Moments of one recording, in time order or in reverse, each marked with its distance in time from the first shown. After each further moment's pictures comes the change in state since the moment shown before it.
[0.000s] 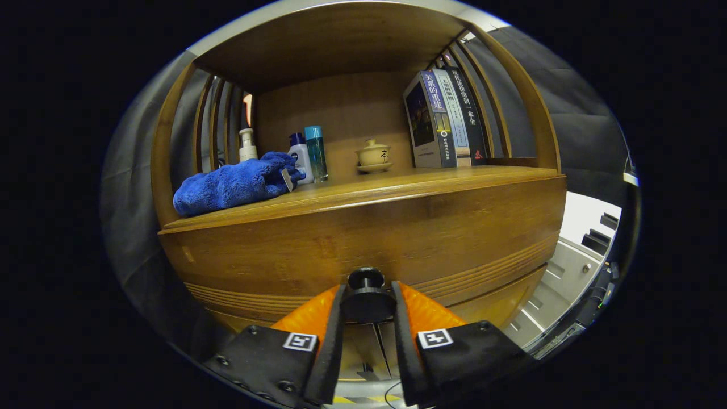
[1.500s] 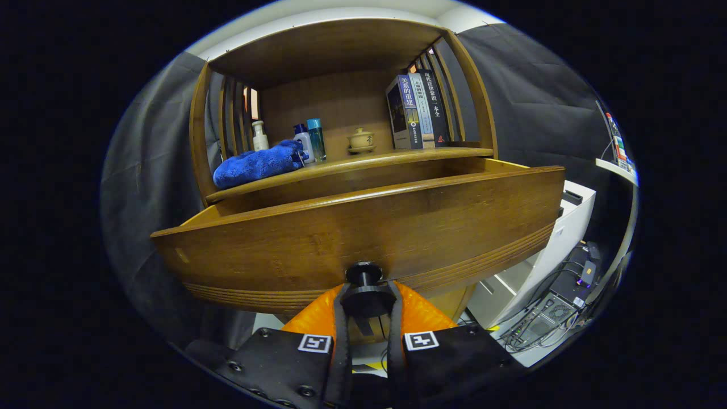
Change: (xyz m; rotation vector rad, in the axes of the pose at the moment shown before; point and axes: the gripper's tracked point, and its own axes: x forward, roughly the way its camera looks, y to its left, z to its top) arm -0.146 -0.011 -0.049 -0.019 0.096 -0.064
